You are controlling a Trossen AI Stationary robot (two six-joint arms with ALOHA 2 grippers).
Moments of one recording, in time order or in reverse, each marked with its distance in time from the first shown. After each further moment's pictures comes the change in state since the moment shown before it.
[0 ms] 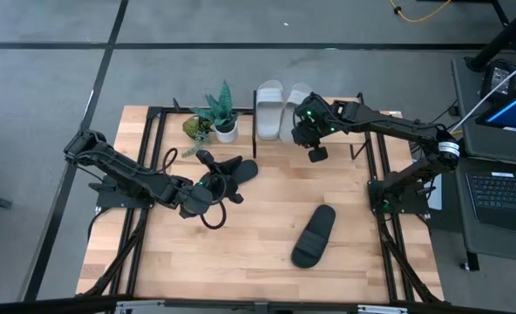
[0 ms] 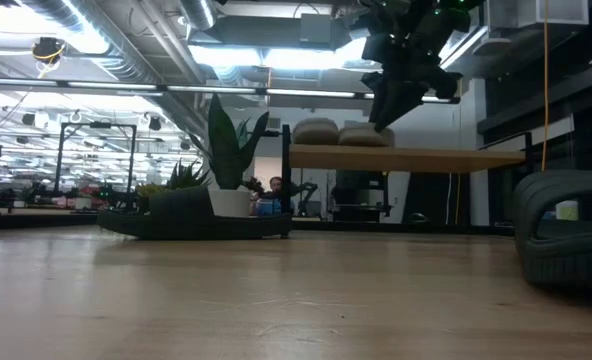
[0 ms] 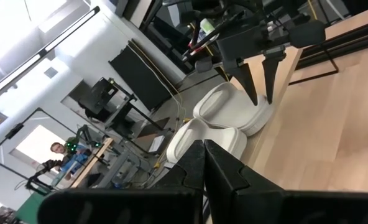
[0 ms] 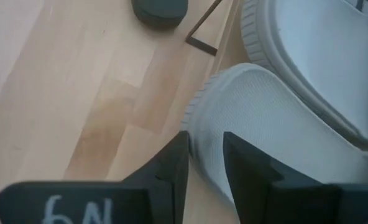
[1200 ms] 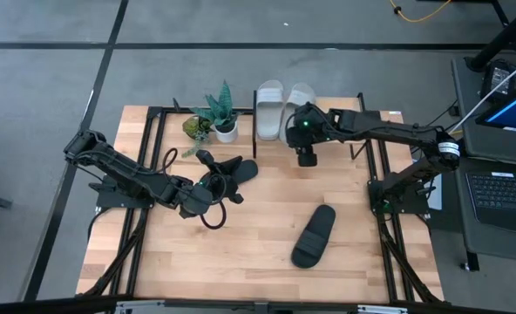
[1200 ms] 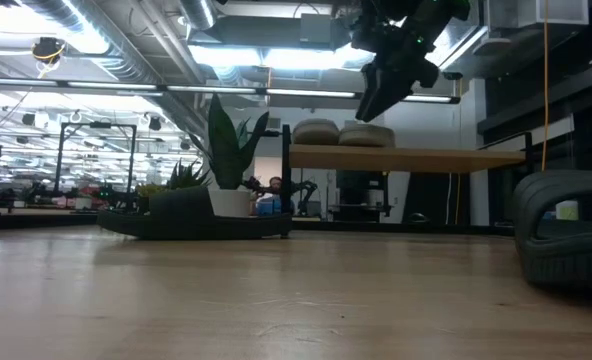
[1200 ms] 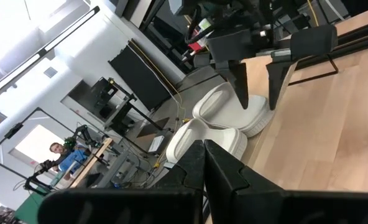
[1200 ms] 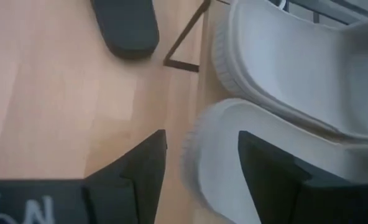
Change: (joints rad) left arm 0.000 0.000 0.000 0.000 0.001 -0.003; right arm 0.123 -0.001 0.001 0.078 0.153 0.293
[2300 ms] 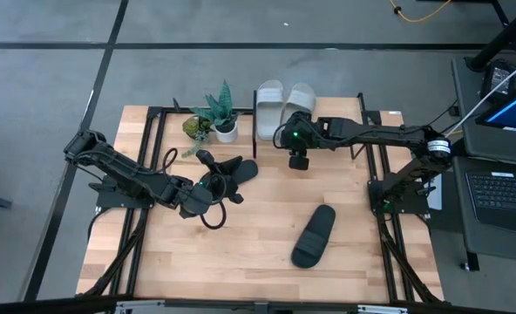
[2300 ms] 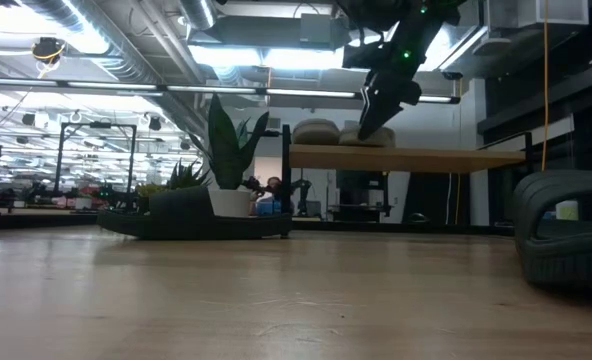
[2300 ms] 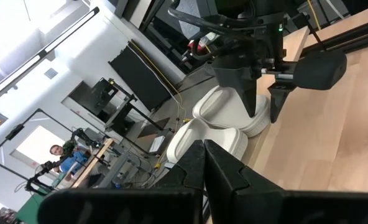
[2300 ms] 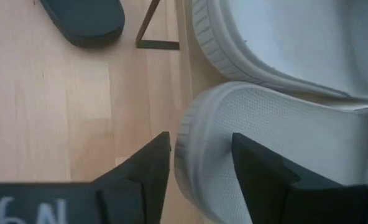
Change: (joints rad) left arm 0.000 0.000 0.000 -0.001 0.000 0.008; right arm 0.060 0.082 0.000 0.004 0.200 0.202
